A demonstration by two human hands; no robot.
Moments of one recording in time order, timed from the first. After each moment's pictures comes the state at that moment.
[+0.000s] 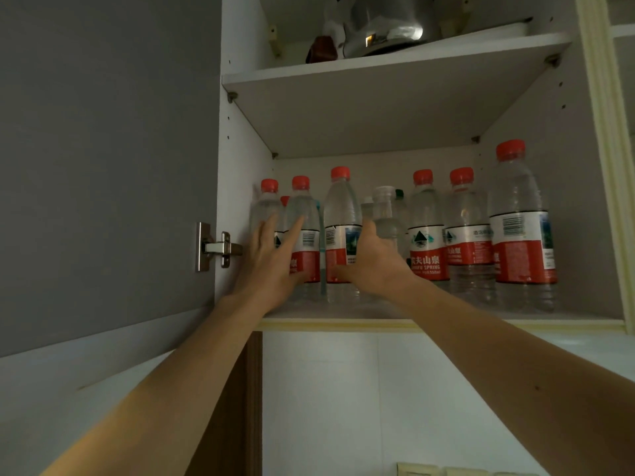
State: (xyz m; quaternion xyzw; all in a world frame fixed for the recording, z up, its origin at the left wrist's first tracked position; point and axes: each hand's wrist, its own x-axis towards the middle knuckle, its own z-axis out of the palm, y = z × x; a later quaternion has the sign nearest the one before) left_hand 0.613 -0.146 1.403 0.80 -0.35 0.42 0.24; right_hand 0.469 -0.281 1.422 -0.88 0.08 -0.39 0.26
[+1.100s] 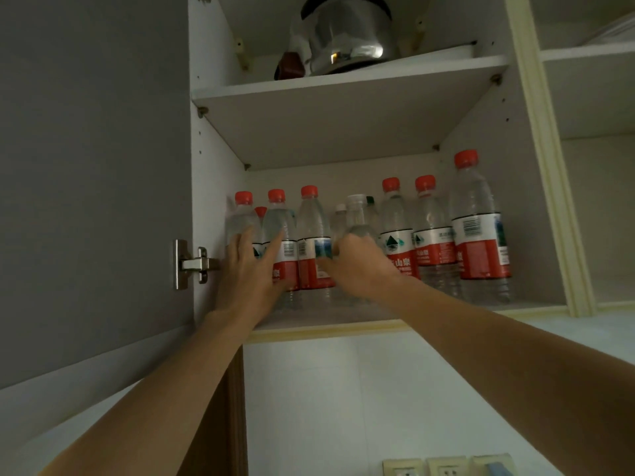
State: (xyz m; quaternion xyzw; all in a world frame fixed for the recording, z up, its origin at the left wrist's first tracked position) left_hand 0.607 -0.148 1.400 0.79 -0.34 0.48 0.19; right_hand 0.458 -0.289 1.427 -0.89 0.09 -0.42 0.15
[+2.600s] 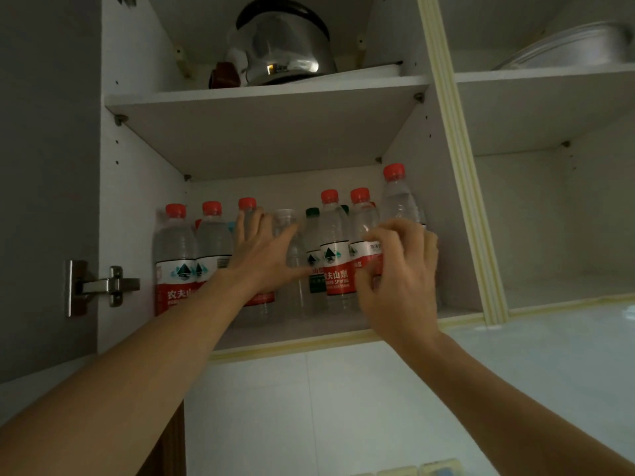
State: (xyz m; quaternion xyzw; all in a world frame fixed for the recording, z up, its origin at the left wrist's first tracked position) left_hand 0.562 -0.257 1.463 0.78 -0.41 0.46 0.06; right_hand 0.370 -0.361 1.378 -0.67 0.08 -0.74 0.02
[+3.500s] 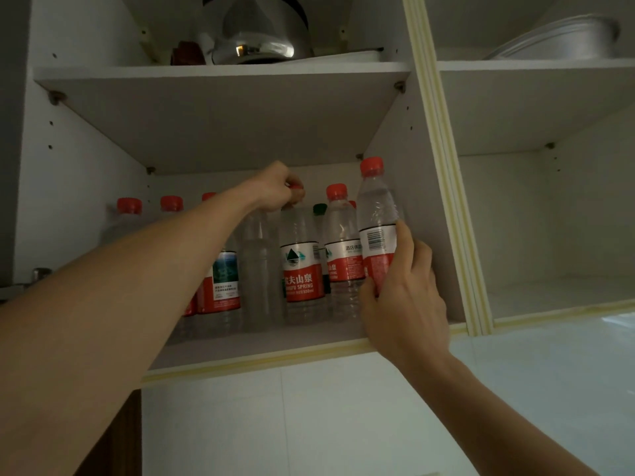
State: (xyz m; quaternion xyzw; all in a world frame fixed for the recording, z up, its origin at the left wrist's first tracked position) left_hand 0.529 -0.317 1.569 0.75 -0.53 0.26 0.30; right_hand 0.363 -0.402 1.363 -0.72 0.21 -0.66 0.09
